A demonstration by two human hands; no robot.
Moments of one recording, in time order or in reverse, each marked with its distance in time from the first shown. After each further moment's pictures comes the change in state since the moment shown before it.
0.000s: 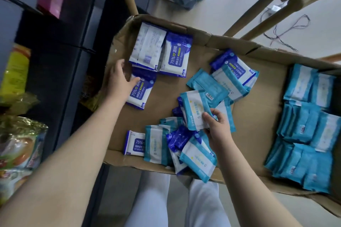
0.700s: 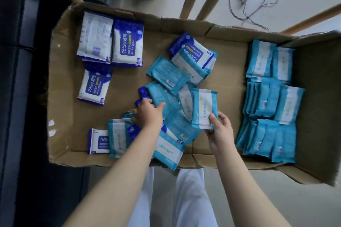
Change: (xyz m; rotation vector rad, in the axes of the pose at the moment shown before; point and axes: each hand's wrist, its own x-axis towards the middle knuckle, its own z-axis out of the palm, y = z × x) left_hand -0.135 0.064 0.178 0.057 -0.109 -0.364; right_hand 0.000 -0.004 -0.123 0.259 0.166 -0.062
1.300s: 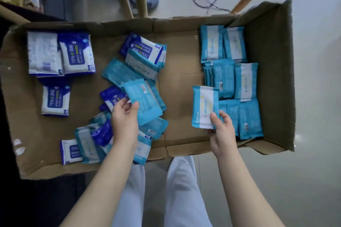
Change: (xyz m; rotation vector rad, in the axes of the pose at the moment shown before) left_hand -0.116 0.050 -0.001 -0.673 -0.102 0.080; right_hand -0.002 -0.044 -0.117 0.199 0.076 -0.037
